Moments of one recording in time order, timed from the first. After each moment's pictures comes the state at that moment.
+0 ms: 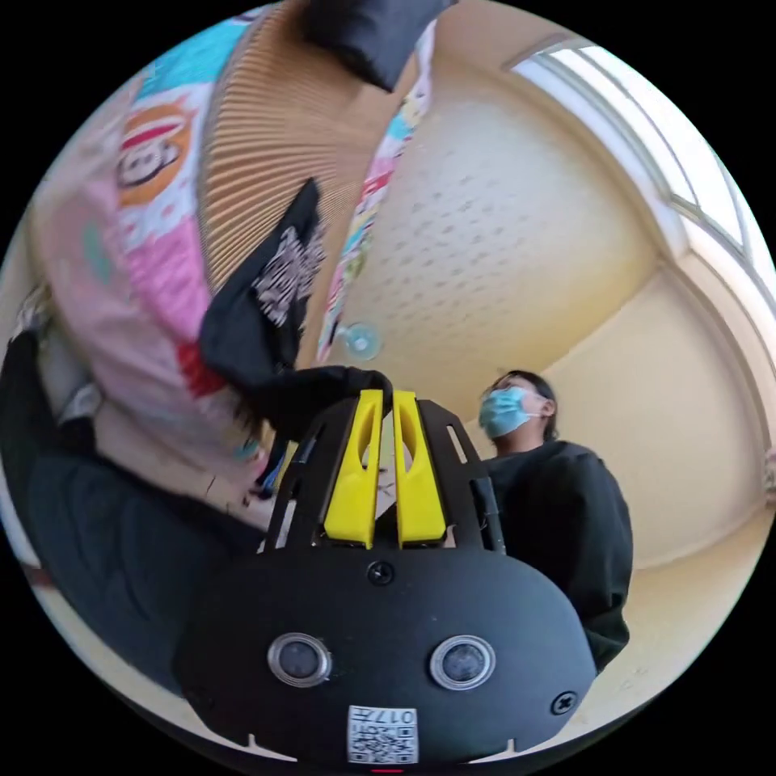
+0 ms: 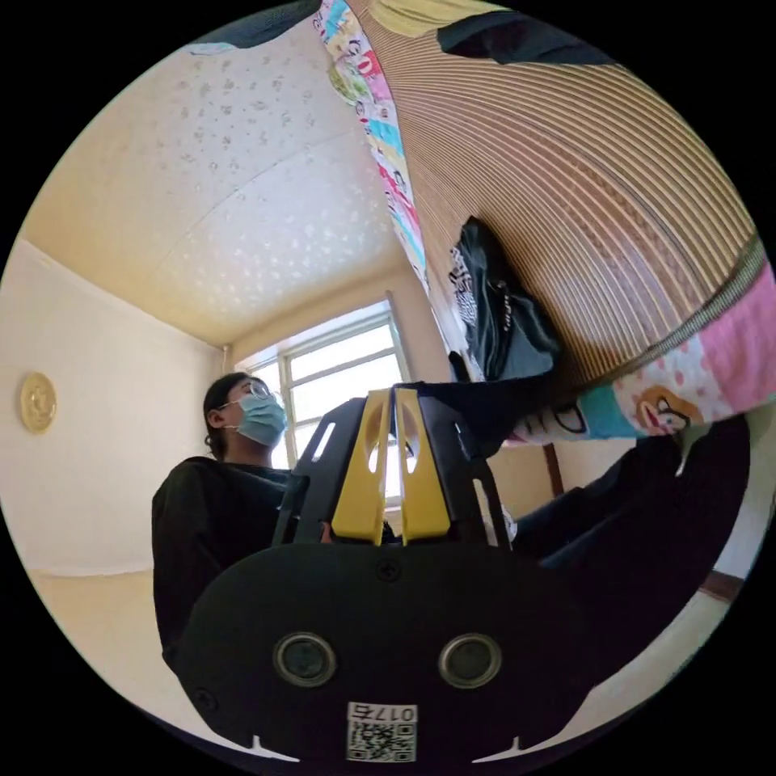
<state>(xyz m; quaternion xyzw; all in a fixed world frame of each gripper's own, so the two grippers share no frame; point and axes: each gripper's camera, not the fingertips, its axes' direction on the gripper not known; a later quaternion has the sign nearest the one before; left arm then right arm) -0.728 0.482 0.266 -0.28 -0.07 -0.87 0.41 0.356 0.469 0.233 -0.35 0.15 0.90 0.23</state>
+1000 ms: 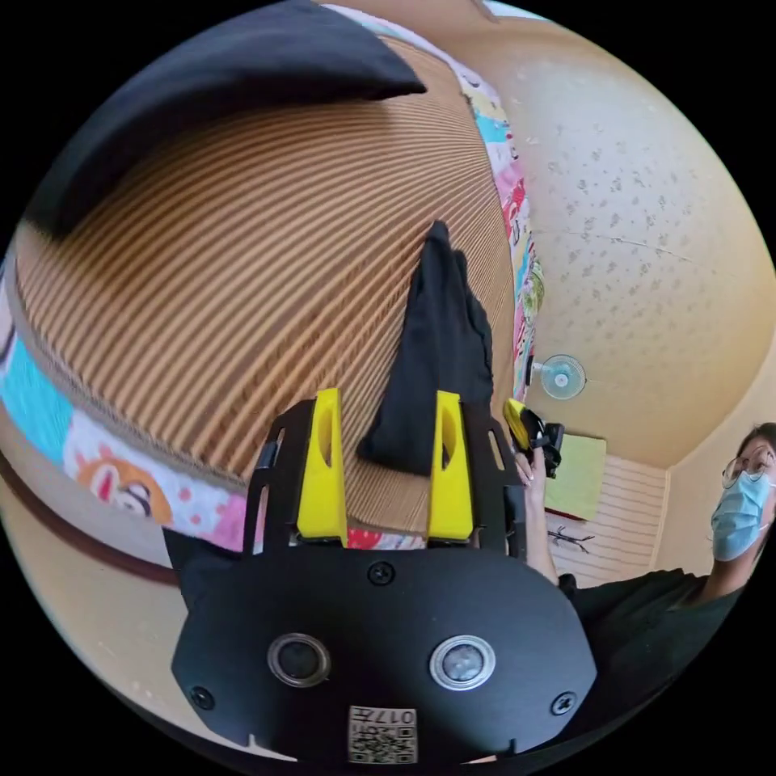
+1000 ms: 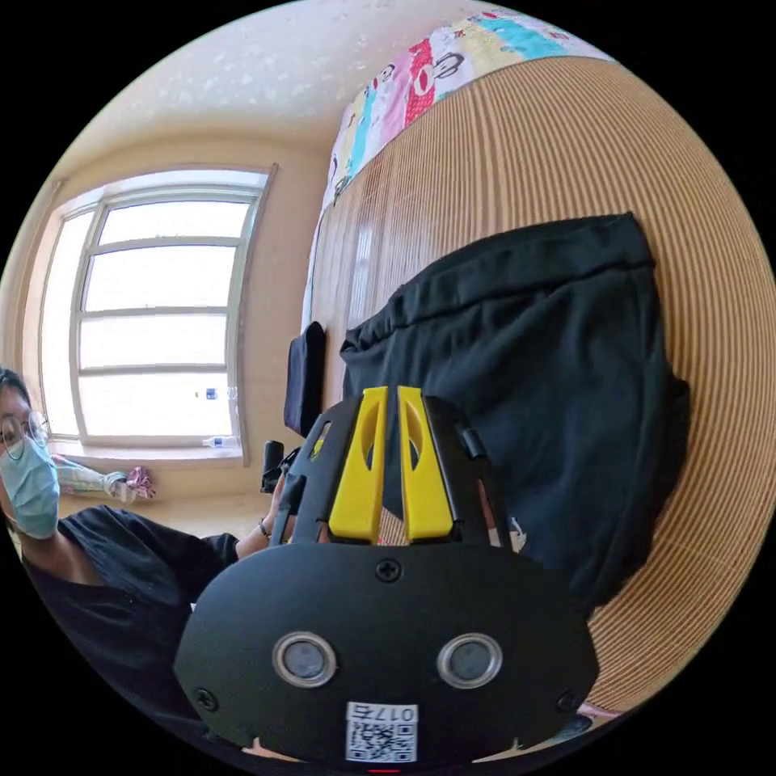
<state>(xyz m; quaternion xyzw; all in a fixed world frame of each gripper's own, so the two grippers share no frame) -0.724 0.715 0.353 -0.61 -0.25 -0.67 0.35 0.190 0.778 0.489 -0.74 -0.03 0.65 0.17</state>
